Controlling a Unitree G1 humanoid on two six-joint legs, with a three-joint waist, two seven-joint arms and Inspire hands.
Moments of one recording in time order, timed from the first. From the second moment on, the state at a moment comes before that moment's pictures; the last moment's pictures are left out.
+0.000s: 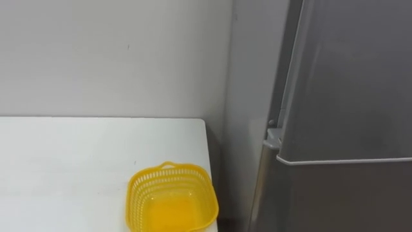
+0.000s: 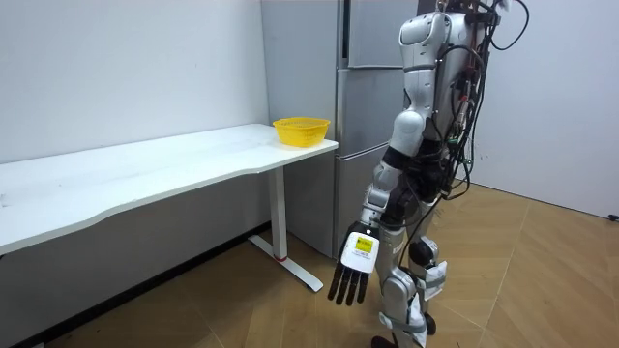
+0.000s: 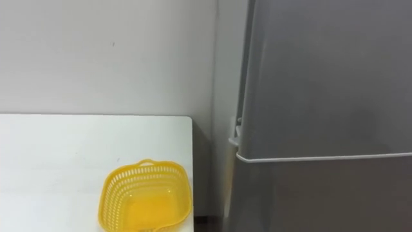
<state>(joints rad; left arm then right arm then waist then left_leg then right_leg) 0.18 0.15 0.39 1.06 -0.42 0.06 0.51 0.06 -0.18 0.00 1.26 0.17 0.01 0.04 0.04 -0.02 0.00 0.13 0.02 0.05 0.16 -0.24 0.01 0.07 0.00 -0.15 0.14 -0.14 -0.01</state>
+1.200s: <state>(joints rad) 0.13 0.27 0.44 -0.30 -0.12 -0.20 1.00 0.16 -0.22 -0.05 1.19 0.04 -0.07 -0.06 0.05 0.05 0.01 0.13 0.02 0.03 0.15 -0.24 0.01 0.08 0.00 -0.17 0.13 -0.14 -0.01</state>
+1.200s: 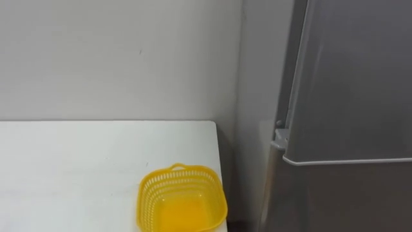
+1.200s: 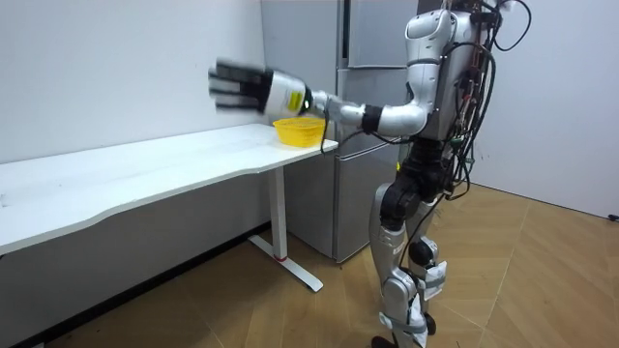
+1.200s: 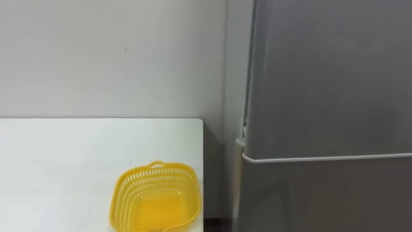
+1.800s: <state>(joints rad) 0.02 0.26 0.21 -0.53 -0.26 -0.11 0.43 0.11 -0.24 -0.06 1.27 0.02 -0.03 0.00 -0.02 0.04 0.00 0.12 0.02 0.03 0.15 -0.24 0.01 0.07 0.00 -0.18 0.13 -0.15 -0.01</state>
